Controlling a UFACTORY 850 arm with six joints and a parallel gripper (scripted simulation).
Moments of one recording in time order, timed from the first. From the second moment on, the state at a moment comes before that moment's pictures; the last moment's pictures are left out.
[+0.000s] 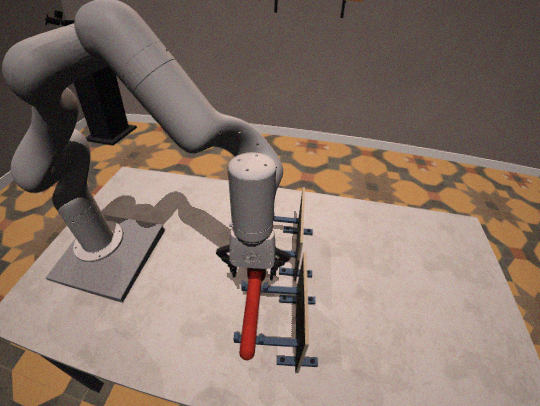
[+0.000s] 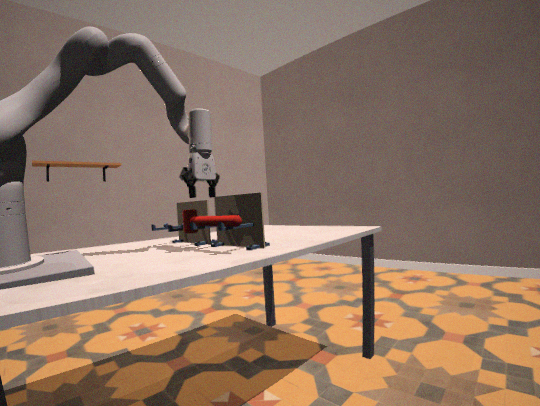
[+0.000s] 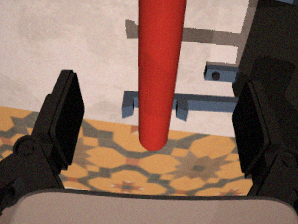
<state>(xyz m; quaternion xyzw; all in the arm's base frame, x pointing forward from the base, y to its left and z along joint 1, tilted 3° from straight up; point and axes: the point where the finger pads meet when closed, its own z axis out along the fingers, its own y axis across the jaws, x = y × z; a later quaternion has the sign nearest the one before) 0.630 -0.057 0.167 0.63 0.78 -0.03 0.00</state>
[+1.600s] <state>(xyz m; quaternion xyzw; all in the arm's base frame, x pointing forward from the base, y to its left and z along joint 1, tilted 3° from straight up) 0.624 -0.061 0.070 0.63 0.78 -0.03 0.00</state>
